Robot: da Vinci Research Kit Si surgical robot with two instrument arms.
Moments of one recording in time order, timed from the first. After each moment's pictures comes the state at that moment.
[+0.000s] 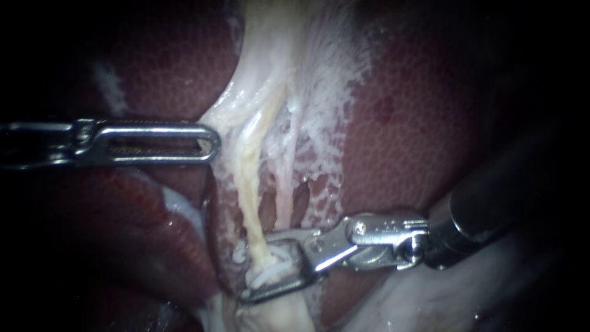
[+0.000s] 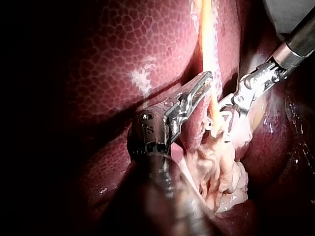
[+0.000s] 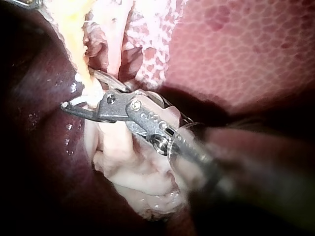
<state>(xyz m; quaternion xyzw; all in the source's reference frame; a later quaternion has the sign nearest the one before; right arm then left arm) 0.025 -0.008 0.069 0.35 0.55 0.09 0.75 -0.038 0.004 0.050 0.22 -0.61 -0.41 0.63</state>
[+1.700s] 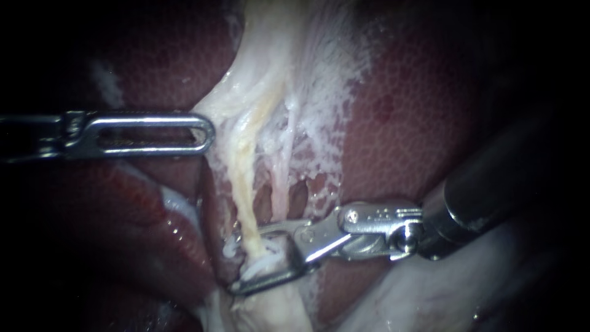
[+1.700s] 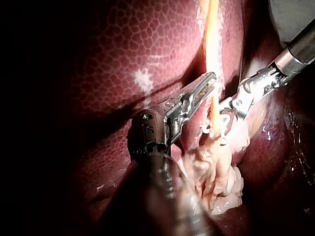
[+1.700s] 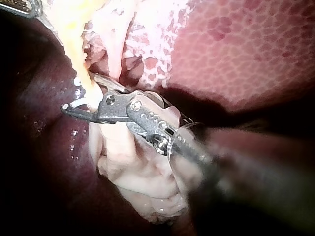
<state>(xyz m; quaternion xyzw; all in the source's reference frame) 0.026 -0.006 0.068 0.36 0.55 0.10 0.75 -0.037 0.004 0.048 0.22 -0.63 -0.42 0.62</state>
